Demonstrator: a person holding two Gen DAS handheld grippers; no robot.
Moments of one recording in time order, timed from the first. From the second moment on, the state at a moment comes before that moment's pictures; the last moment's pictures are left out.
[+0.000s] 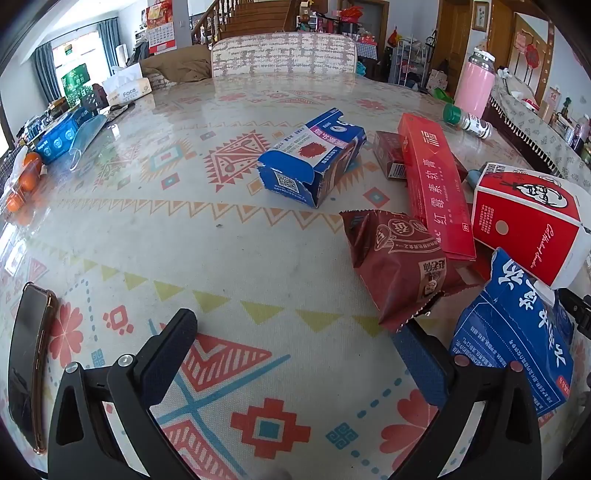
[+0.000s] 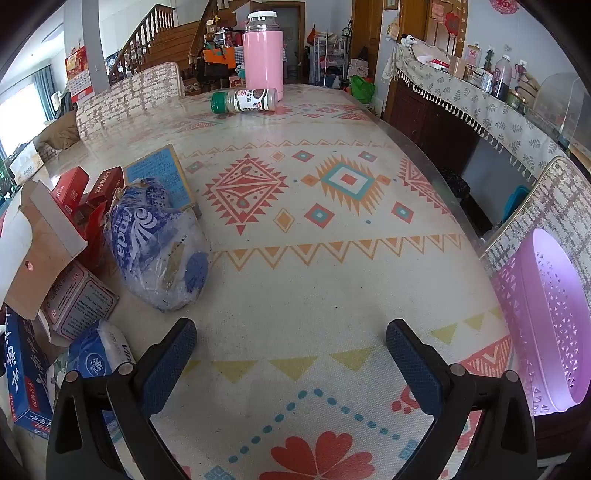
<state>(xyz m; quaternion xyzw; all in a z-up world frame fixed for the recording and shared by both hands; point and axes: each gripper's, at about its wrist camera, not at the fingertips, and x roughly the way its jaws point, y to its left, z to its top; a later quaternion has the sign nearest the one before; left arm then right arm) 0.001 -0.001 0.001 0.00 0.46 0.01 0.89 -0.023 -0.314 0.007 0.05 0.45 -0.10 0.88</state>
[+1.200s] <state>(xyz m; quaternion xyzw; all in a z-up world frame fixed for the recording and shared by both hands) -0.145 0.030 0.114 0.01 0.29 0.07 0.96 -0.151 -0.288 0.064 0.07 0.32 -0.06 0.94</state>
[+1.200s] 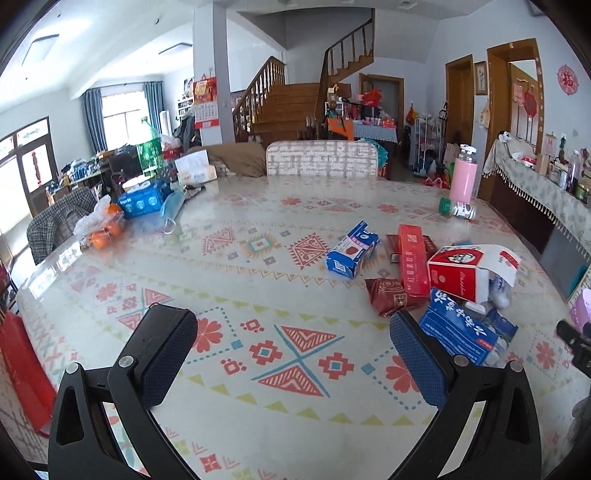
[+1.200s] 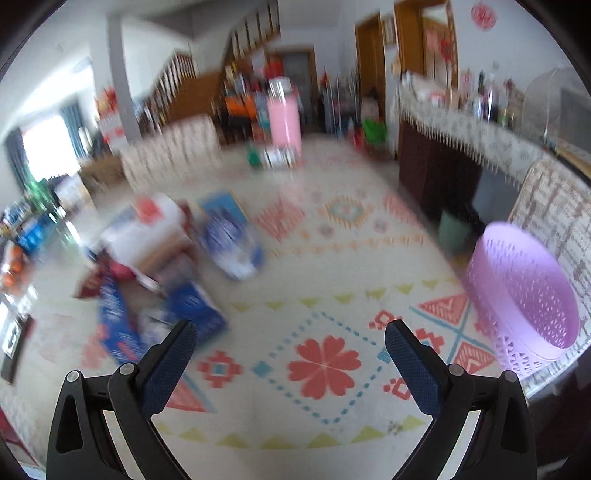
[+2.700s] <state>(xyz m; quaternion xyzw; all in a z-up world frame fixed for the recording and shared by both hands) -0.102 0.035 0.081 0.02 0.37 0.02 0.93 -0.155 -0.224 0.049 0.02 0.34 0.04 0.94</state>
